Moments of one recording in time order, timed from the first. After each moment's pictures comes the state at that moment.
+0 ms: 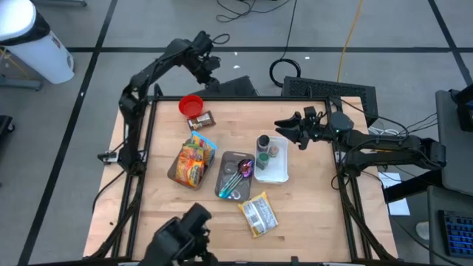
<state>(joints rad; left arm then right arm) 0.88 2.09 2.09 -1.29 0.48 0.22 -0.33 0.90 0.45 0.61 -0.24 0.65</state>
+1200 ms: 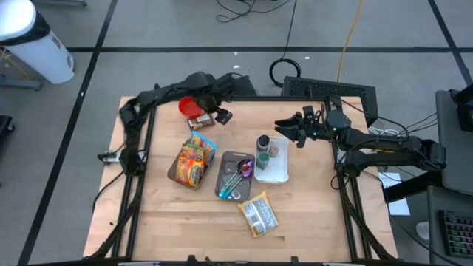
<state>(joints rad) 0.53 1.92 1.74 -1.23 0.00 -0.34 -0.37 0.89 0.45 0.53 -0.24 0.65</state>
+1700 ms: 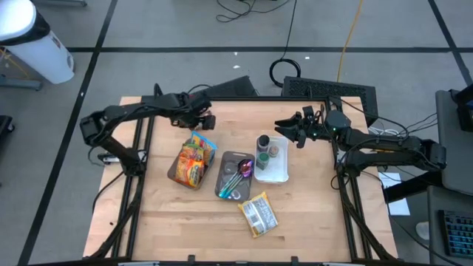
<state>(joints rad) 0.51 1.53 1.14 -0.85 -0.05 -0.91 -0.37 0.89 0.44 0.53 -0.24 0.64</state>
